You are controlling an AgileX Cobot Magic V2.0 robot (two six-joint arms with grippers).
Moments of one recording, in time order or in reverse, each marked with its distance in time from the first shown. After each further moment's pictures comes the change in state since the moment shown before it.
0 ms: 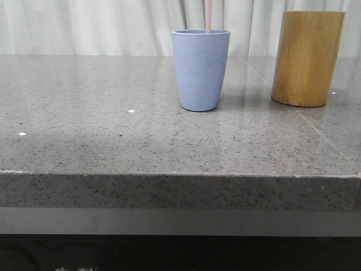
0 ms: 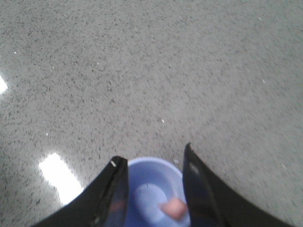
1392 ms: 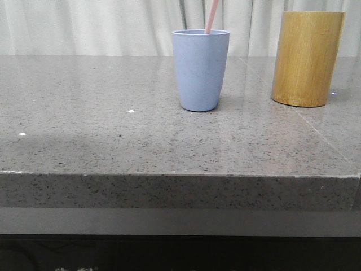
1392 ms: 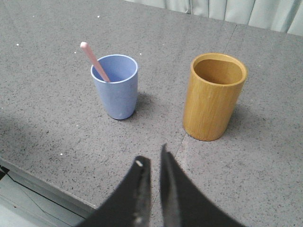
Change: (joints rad) left arm 0.000 0.000 0.000 0.000 0.000 0.000; right arm -0.019 -1.142 0.988 -0.277 -0.215 0.426
